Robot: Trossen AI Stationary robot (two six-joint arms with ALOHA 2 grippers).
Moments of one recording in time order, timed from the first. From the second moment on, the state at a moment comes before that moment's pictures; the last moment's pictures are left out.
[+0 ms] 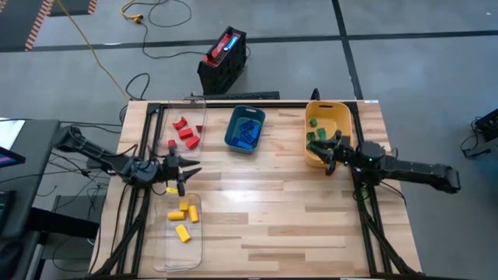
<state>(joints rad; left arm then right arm) -0.37 0.52 0.19 0.14 -0.70 -0.16 -0.22 0.16 0.01 0.21 0.13 0.22</state>
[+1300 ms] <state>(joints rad) -0.54 0.00 0.07 -0.11 -0.33 -0.04 0.27 0.00 0.01 0.11 0.31 0.03</state>
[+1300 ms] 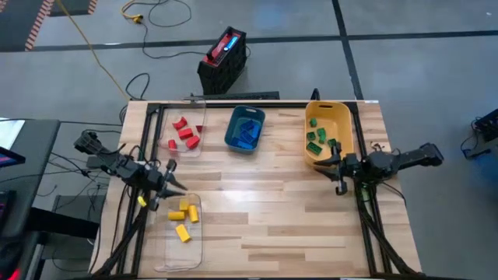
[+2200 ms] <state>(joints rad) -0.54 0.01 0.07 -0.11 -0.29 -0.09 0.37 0.00 0.04 0.11 0.31 0.14</state>
